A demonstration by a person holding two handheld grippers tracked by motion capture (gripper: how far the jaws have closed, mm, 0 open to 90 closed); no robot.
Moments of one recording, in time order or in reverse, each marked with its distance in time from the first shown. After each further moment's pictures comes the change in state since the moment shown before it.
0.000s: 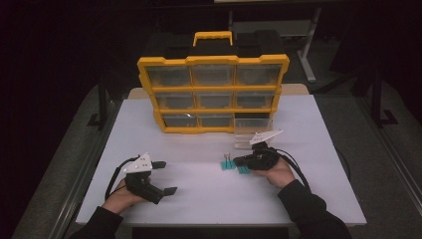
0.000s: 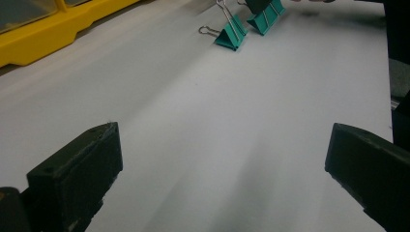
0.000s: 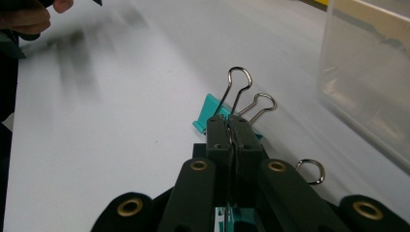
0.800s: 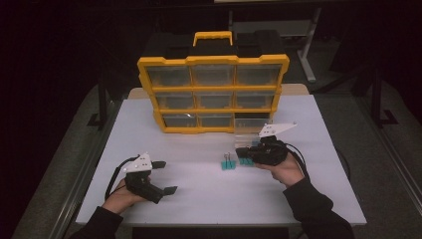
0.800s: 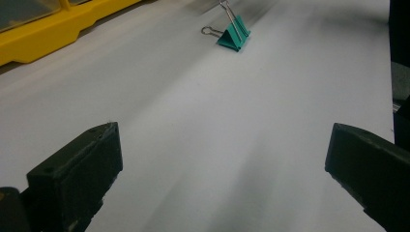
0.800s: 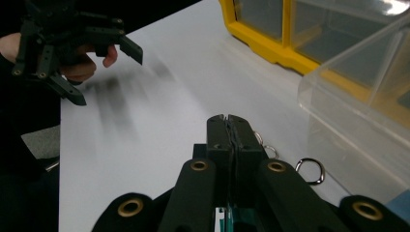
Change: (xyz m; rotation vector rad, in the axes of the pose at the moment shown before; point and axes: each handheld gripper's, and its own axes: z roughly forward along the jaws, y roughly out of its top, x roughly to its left) left arm 0.001 0.000 0.000 -0.002 0.005 -0.016; right arm 0.020 0.024 -0.043 -0.148 0.009 -0.049
